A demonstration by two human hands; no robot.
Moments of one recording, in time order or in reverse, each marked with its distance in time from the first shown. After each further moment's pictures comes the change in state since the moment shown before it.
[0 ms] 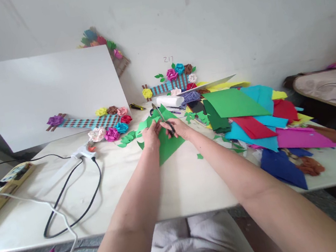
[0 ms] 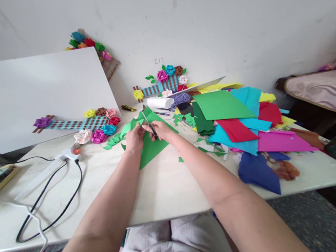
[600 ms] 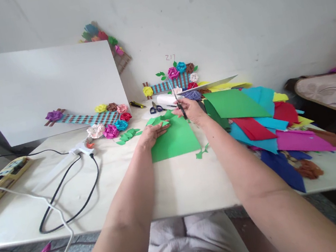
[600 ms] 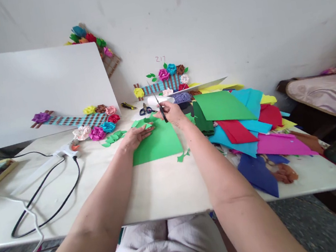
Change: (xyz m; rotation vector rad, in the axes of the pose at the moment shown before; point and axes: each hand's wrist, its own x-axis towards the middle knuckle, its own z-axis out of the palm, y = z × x) left_hand 0.010 0.013 -0.024 0.363 -0.535 -0.252; right_hand 0.006 -0.027 -0.055 -0.060 0.189 -0.278
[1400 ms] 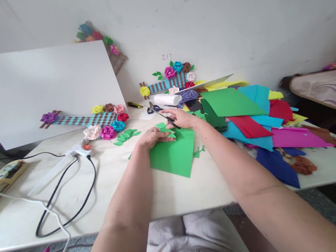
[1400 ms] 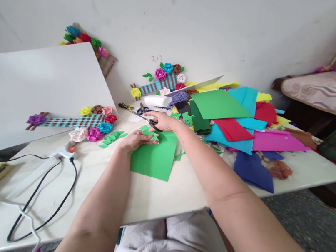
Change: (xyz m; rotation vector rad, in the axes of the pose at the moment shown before) left_hand -0.012 0.006 0.012 0.275 -0.221 -0.226; right_hand -0.004 0.006 0.014 -0.137 -0.422 0.103
